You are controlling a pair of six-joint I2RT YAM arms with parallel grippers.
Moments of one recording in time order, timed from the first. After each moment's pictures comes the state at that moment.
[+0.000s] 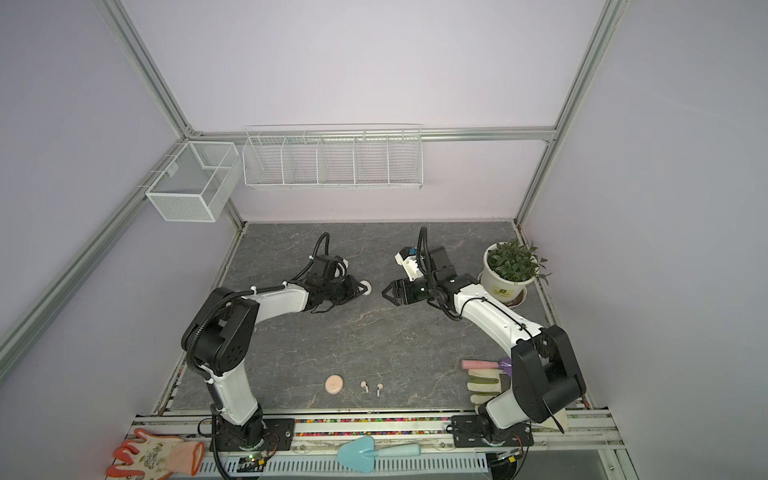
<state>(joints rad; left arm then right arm) -0.51 1.87 1.04 0.02 0.39 -0.78 0.47 1.50 1.05 -0.36 -0.54 0.24</state>
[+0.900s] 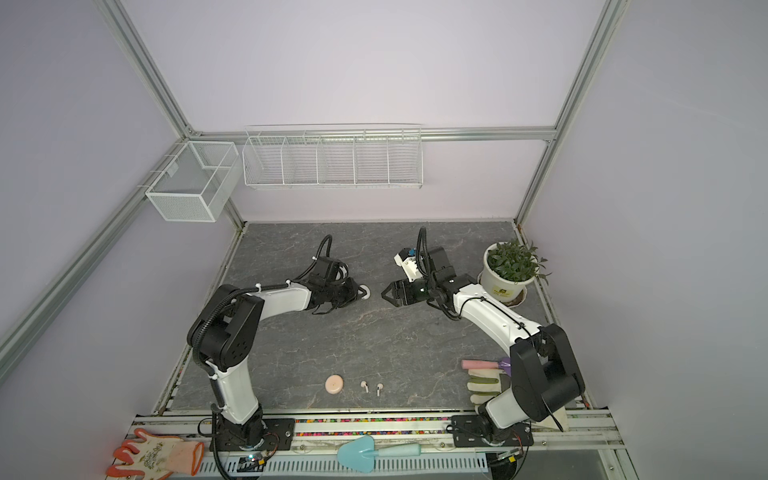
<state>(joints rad) -0.51 1.90 1.06 -0.02 0.37 -0.80 0.47 1.50 1.05 -0.36 -0.56 0.23</state>
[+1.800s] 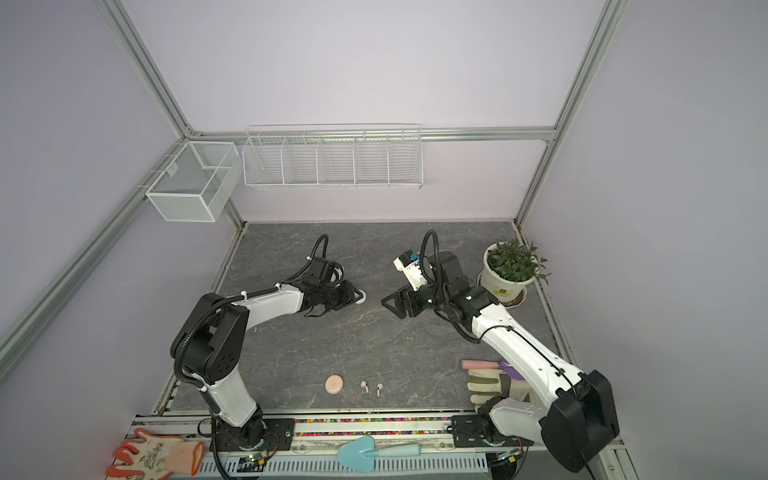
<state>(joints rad) -0.51 1.77 1.00 -0.14 0.36 -0.73 0.61 1.21 0.93 -0.38 -0.53 0.11</state>
